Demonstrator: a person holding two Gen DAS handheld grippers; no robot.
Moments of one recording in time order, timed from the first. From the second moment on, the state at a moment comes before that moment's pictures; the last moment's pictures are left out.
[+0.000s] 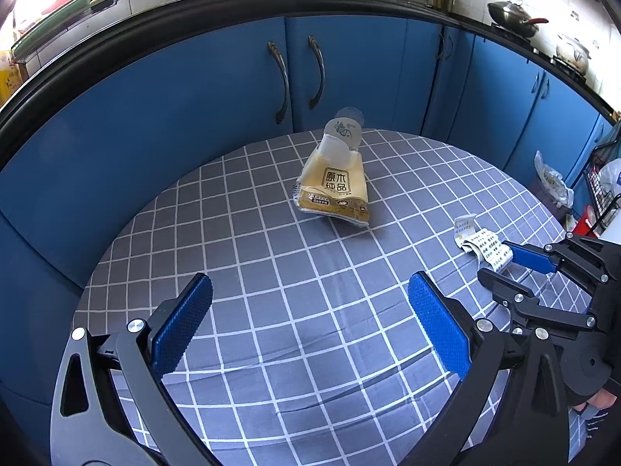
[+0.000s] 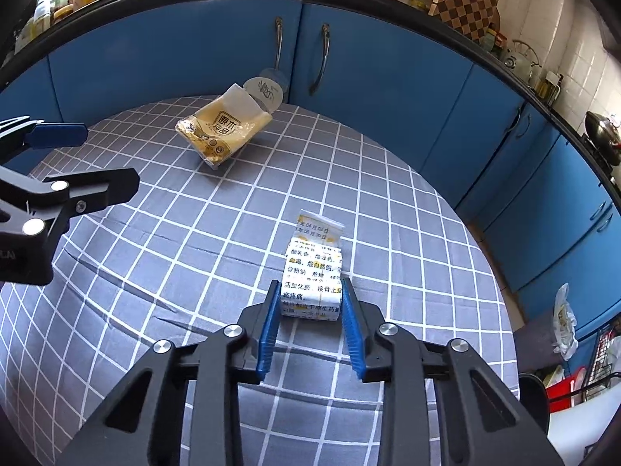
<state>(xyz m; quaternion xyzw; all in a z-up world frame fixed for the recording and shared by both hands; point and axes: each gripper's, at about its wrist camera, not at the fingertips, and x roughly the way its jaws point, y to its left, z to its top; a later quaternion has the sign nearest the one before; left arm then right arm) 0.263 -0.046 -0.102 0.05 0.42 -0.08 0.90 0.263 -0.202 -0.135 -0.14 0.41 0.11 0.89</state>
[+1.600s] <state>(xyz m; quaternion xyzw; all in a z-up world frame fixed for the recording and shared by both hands) 0.381 -0.083 -0.136 0.10 0.44 -0.08 0.89 0.363 -0.222 -0.131 -0.13 0.39 0.11 0.90</state>
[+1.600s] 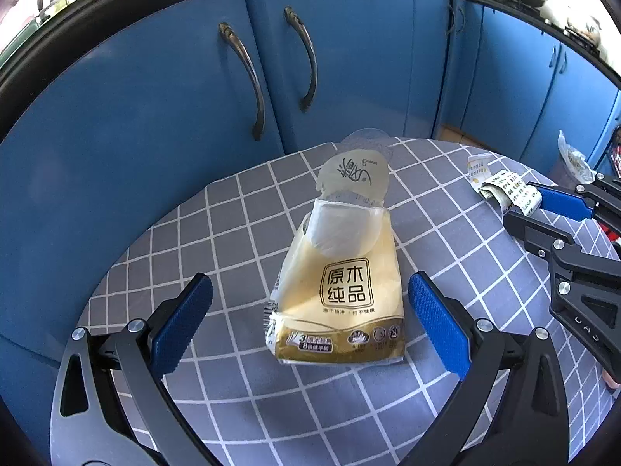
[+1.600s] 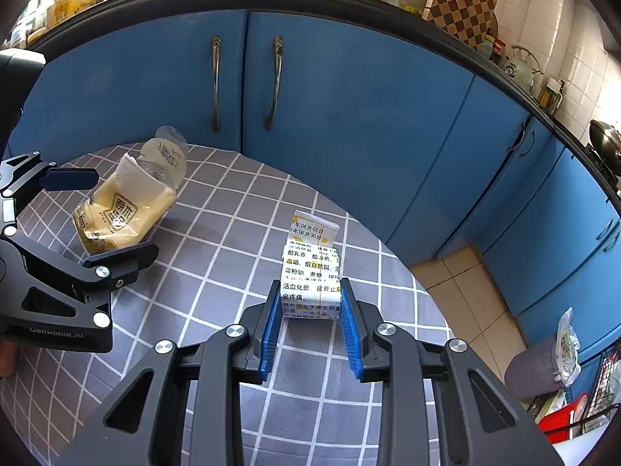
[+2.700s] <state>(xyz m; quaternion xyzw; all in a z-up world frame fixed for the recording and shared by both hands) 0.298 -0.082 -0.101 0.10 0.43 -0.10 0.89 0.272 -0.233 -0.092 -0.14 0.38 0.11 0.91</state>
